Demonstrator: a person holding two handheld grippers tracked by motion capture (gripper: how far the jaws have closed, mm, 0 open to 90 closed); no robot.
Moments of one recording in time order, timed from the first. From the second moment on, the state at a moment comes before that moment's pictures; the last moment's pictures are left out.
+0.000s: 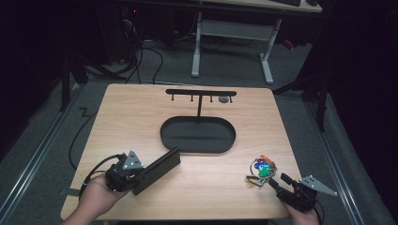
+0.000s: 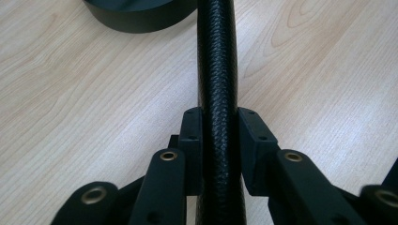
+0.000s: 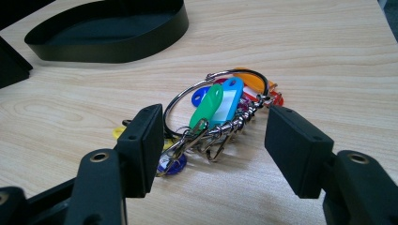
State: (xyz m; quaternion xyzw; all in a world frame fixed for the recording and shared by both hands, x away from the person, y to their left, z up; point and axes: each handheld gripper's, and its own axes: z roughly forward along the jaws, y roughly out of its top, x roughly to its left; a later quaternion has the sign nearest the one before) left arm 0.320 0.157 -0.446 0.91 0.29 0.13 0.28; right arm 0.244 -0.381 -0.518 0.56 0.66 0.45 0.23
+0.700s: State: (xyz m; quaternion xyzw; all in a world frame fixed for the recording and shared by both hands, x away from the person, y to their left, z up) left arm 0.317 0.152 -0.434 0.91 0.25 0.16 0.30; right arm 0.243 -0.382 -0.518 0.56 0.66 0.45 0.23
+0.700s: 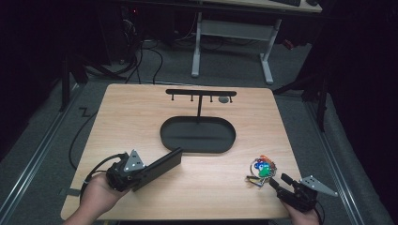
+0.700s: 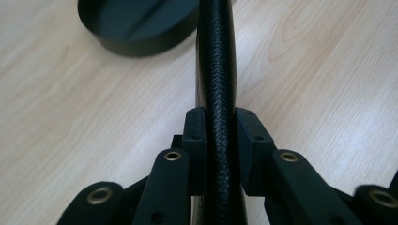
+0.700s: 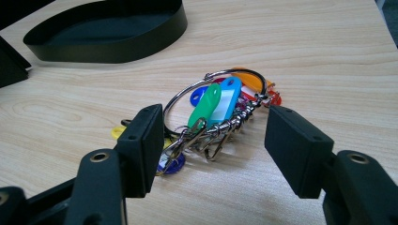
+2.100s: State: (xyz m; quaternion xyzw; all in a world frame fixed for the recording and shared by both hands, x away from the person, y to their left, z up) left arm 0.388 0.039 -0.403 0.89 0.02 0.34 0.30; right arm 0.242 -0.386 -0.519 0.56 0.65 0.45 0.23
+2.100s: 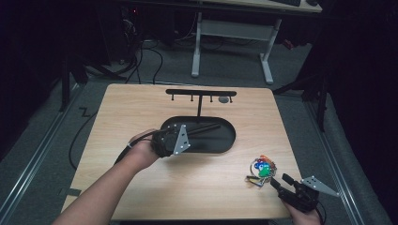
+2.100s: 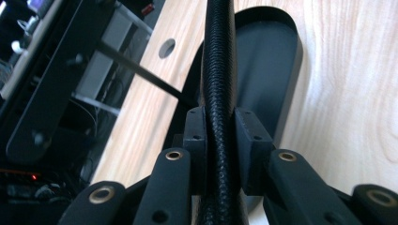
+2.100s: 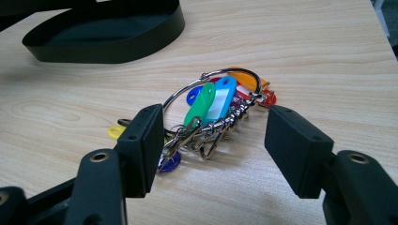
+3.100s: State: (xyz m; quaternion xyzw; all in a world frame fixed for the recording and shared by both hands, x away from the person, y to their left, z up) left arm 0.445 0.003 -0.444 0.89 0.00 0.37 0.28; right arm 0.243 -0.385 -0.522 0.56 0.66 0.45 0.22
